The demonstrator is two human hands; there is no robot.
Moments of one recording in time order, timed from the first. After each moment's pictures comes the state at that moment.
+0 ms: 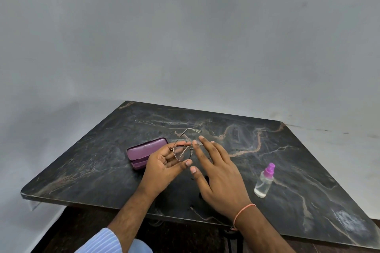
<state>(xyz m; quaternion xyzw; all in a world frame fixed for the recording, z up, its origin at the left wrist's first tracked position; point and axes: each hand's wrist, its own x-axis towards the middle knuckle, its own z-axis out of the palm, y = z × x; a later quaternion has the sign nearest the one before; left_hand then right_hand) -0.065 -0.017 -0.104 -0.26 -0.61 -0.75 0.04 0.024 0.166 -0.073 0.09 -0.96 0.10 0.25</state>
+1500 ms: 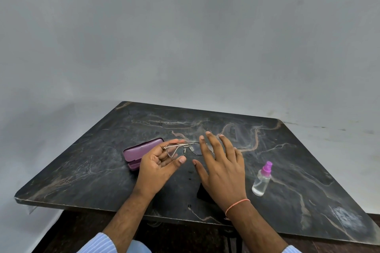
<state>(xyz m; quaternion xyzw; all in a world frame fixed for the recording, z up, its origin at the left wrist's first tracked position) -0.063 -0.016 -0.101 -0.26 -0.59 -0.76 0.09 0.003 0.175 -0.088 -0.02 -0.92 -0.08 0.39</state>
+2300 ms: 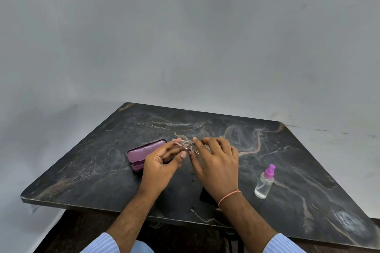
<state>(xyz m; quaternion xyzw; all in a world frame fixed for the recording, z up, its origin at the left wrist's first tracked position) -0.063 -0.014 -0.096 -0.21 -0.62 -0.75 0.09 -0.019 0.157 -0.077 0.02 -0.88 0.01 0.48</state>
